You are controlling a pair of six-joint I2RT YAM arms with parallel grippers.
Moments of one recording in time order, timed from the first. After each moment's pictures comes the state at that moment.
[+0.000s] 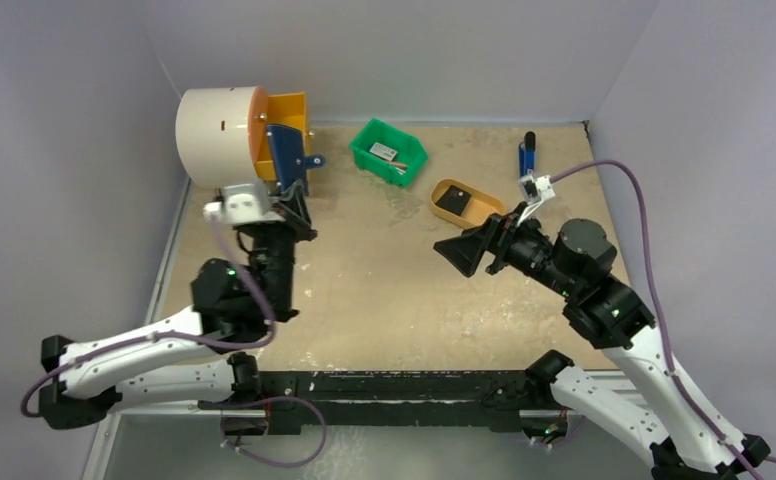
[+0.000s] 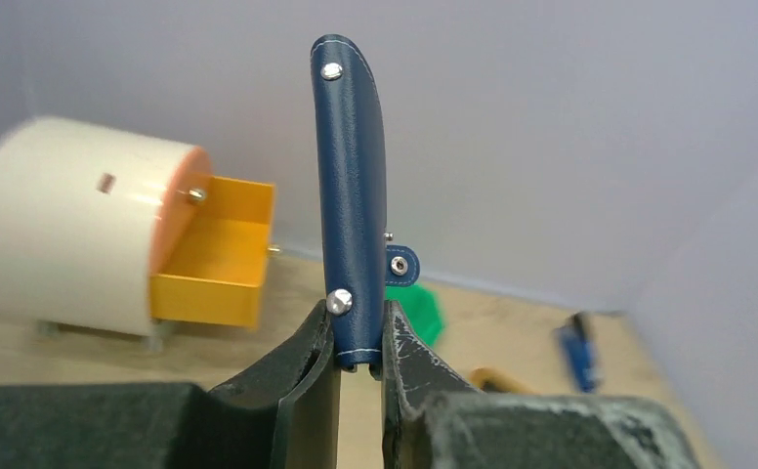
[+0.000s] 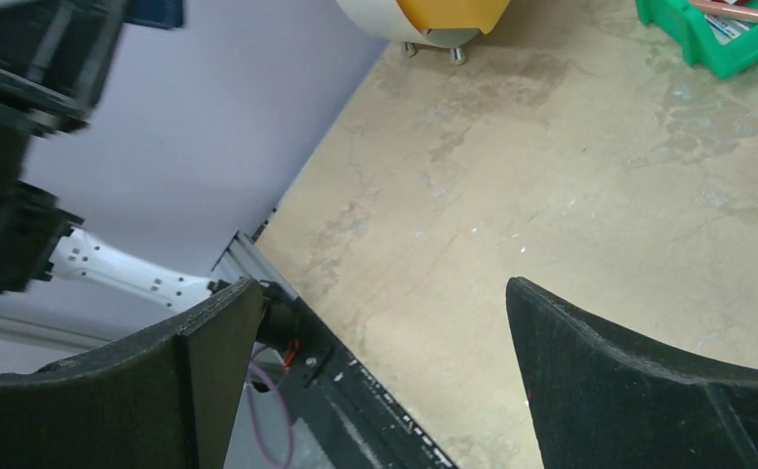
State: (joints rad) left arm -1.26 0.93 0.89 0.65 -1.21 0.43; right arm 0.61 0.73 1.03 -0.46 -0.23 0.60
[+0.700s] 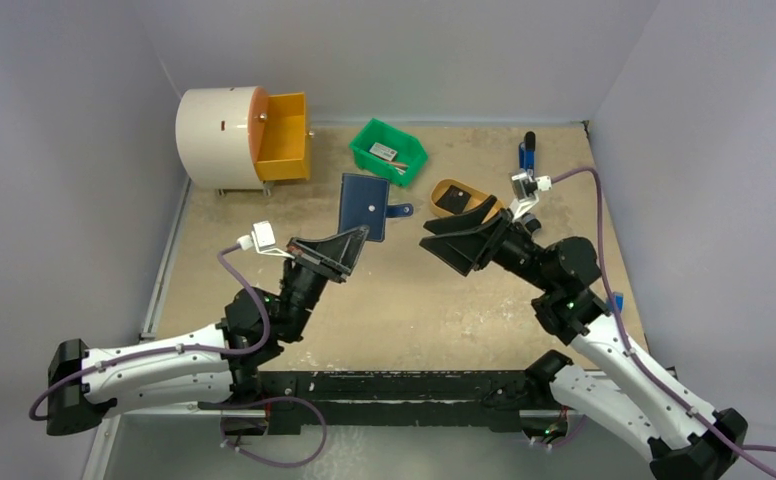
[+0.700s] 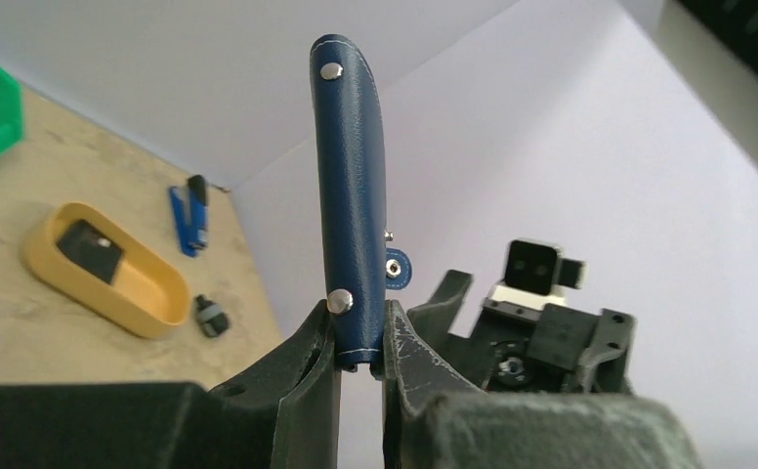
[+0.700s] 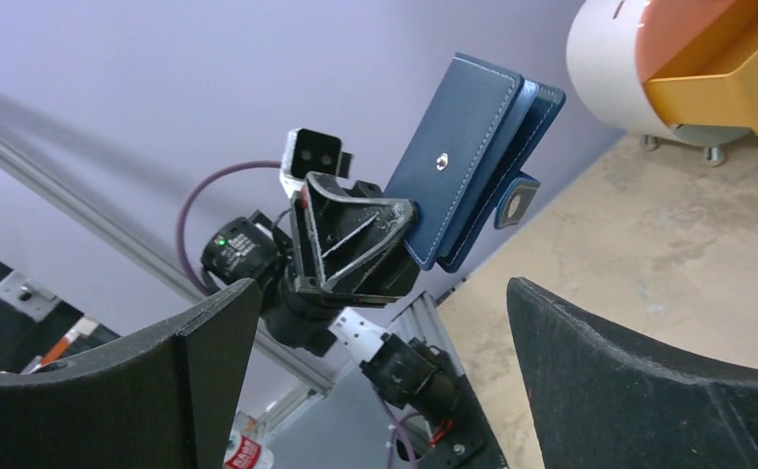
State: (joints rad) left arm -1.22 0.75 0.53 0.64 -0.73 -0.77; right arm 0.61 0.74 0.68 0.38 -0.46 0.95
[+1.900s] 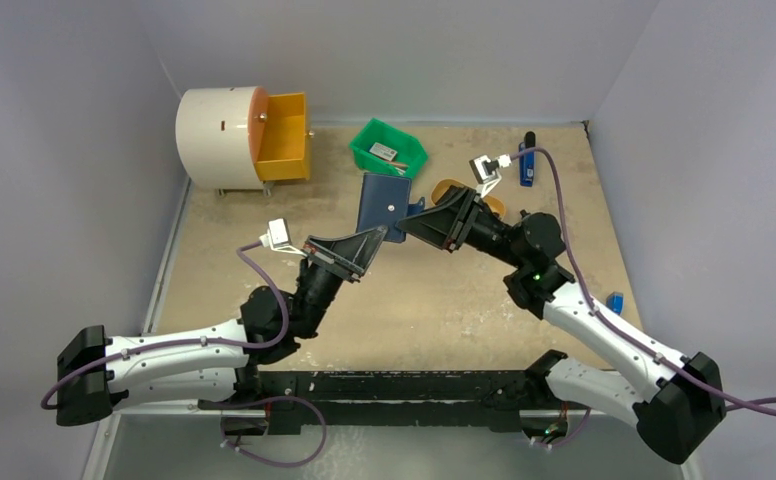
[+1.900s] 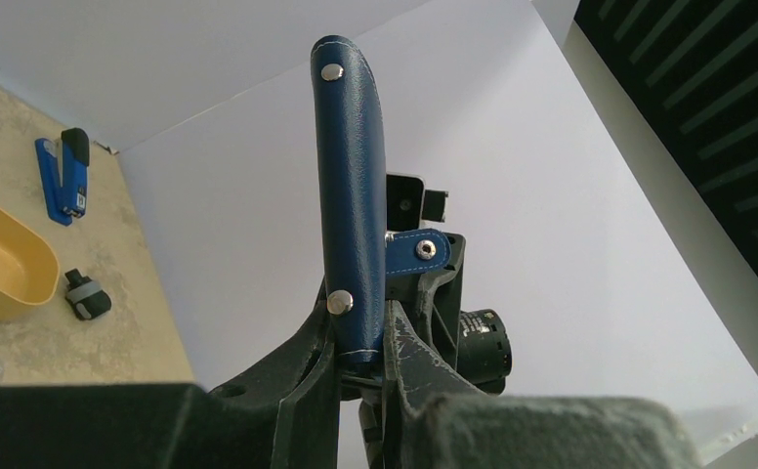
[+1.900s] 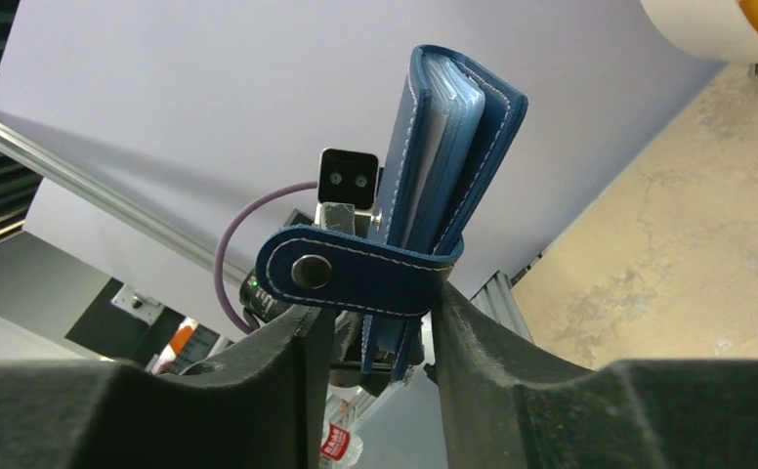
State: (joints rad) left arm -1.22 0.91 0.51 0.90 -0.63 -0.97; right arm 0.63 1.00 0.73 0.62 -0.54 1.19
